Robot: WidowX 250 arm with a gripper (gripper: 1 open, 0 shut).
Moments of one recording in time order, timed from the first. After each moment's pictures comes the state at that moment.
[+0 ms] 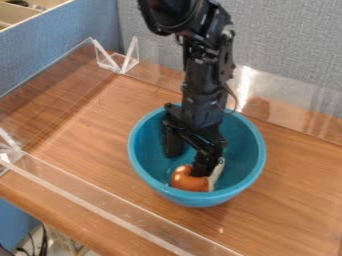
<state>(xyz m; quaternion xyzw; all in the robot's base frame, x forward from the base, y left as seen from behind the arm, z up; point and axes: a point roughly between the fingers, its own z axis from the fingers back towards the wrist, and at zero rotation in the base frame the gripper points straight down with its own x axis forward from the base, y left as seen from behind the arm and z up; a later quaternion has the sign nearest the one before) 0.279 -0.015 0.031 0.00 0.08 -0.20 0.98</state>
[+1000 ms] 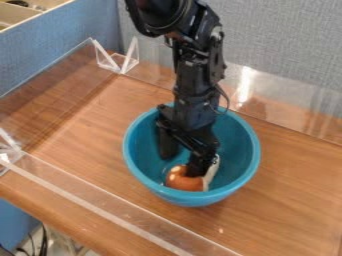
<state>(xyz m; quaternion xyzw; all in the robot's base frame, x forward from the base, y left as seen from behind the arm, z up) 0.274 -0.005 0.026 0.00 0.07 -0.18 0.98</state>
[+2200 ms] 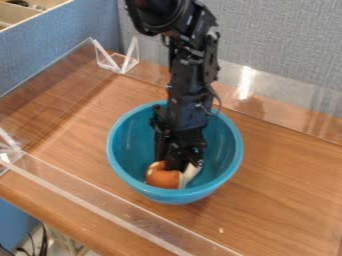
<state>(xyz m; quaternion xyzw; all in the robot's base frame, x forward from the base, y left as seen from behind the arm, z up) 0.267 0.008 0.030 0.00 0.10 -0.23 0.97</state>
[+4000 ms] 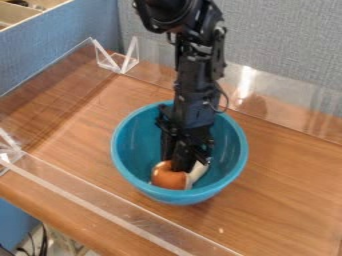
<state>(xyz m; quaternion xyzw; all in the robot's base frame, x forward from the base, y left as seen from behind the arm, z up) 0.275 -0.013 0.039 -0.04 0.10 -0.22 0.97</state>
